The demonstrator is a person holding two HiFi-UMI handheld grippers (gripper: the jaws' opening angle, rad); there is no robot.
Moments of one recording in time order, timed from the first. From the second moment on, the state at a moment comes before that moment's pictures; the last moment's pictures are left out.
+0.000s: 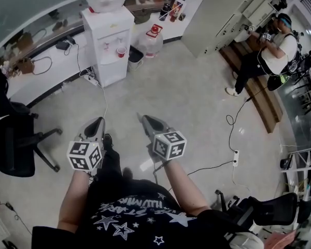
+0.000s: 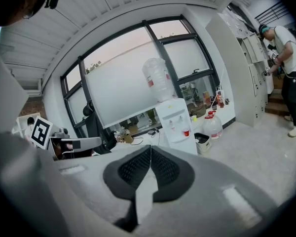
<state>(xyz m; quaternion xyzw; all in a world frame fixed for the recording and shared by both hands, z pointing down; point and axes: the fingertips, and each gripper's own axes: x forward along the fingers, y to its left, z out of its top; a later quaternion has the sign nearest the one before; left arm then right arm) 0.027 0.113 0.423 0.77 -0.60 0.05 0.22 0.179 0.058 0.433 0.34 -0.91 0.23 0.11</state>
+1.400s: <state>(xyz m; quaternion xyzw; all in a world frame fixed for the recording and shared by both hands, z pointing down) -0.103 -0.124 0.470 0.79 -0.55 0.08 0.26 0.043 -0.169 0.478 0.37 -0.87 0.28 0.14</state>
